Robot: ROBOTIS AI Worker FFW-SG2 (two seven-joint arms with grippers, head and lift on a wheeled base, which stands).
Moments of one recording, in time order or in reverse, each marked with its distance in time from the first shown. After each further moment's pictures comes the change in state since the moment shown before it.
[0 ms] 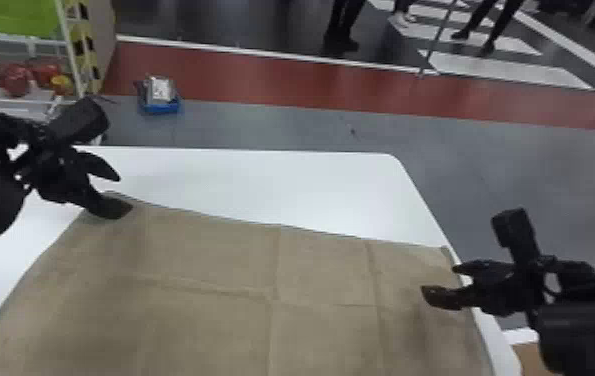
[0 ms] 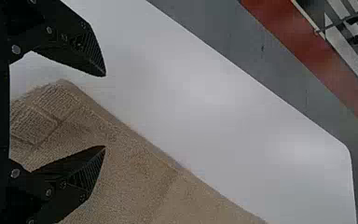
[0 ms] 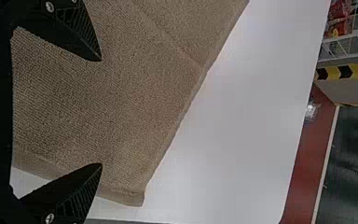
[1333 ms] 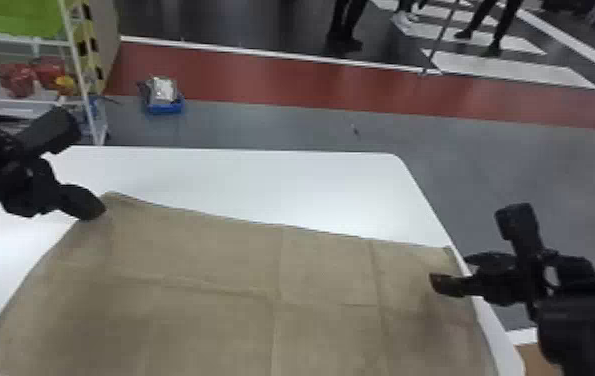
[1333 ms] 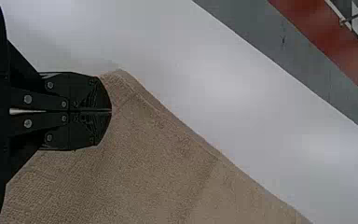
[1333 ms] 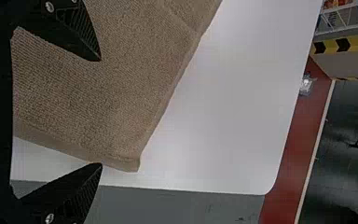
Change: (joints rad) left arm 0.095 0.031 0.080 -0.154 -0.085 0.017 -0.143; right arm -0.047 0.002 0.003 0.060 -0.011 -0.019 -0.137
